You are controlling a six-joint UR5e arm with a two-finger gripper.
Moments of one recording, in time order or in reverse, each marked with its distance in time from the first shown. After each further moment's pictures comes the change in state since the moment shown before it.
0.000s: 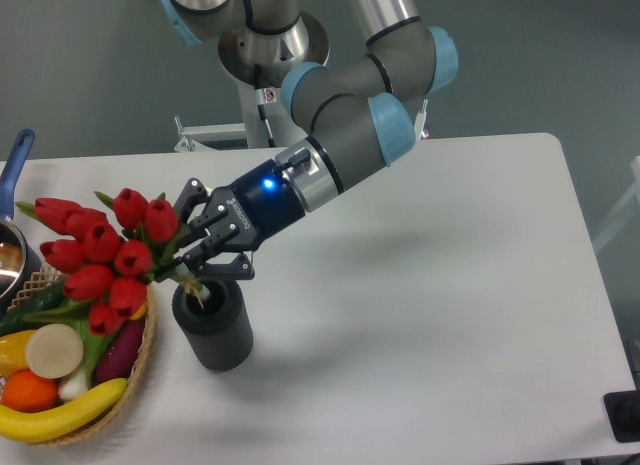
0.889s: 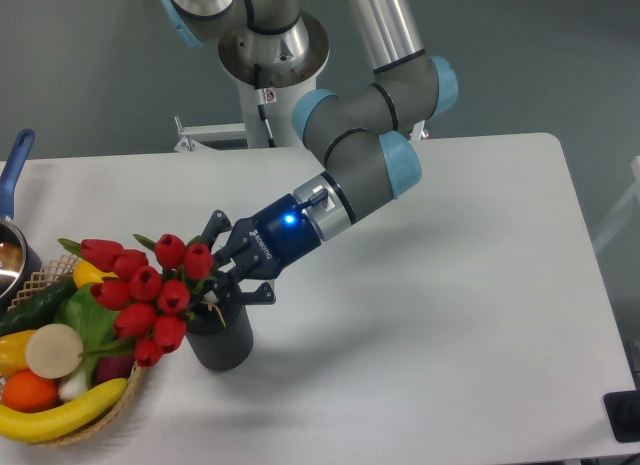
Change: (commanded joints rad) arm 0.015 -0.064 -0.054 0.000 0.003 0.057
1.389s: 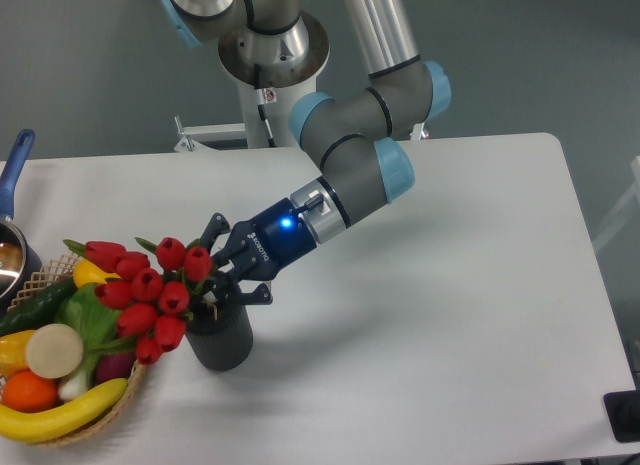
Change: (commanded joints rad) arm -0.003 -0.014 -0.028 0.000 0.000 0.060
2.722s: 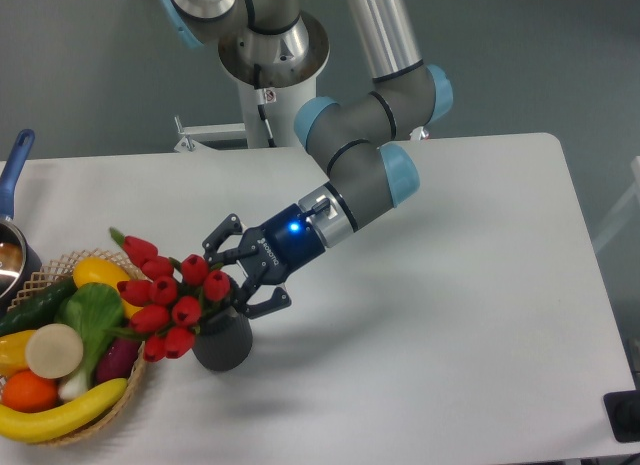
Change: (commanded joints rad) arm 0.032 -0.006 -0.005 -0.002 0.012 0.094
